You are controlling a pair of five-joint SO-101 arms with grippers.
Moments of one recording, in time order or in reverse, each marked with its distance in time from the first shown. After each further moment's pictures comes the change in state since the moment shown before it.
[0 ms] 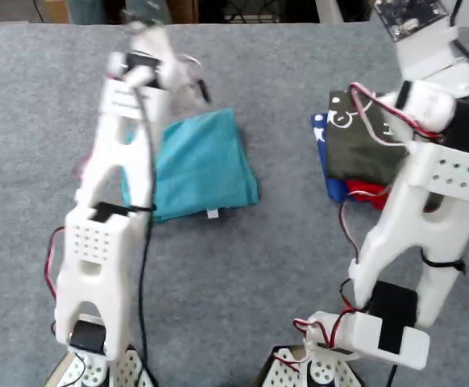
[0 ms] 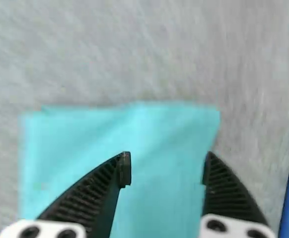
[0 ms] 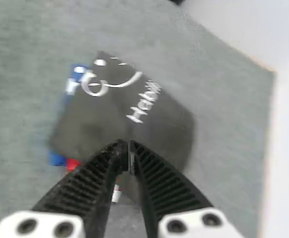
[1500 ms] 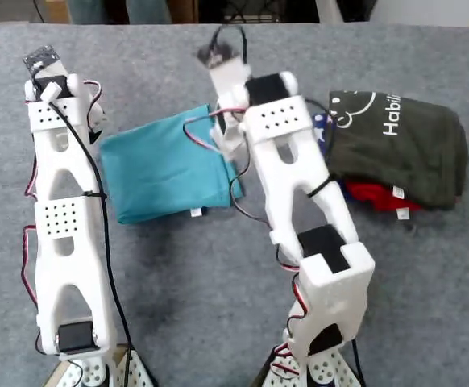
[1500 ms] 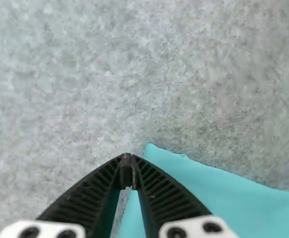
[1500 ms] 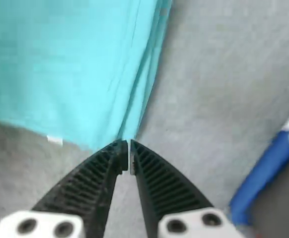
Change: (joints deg) left arm -20.2 28.5 -19.6 4.4 -4.0; right arm -33.6 25.4 4.3 -3.6 -26.6
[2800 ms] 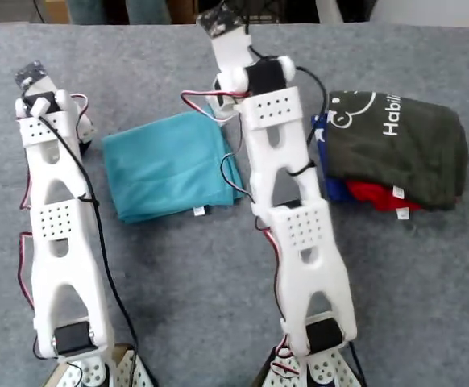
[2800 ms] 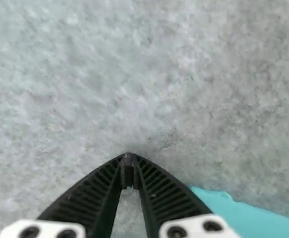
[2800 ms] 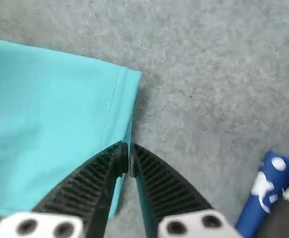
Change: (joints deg) left arm -5.3 10.6 -6.2 -4.7 -1.3; right arm 1.8 31.0 -52.1 11.4 -3.7
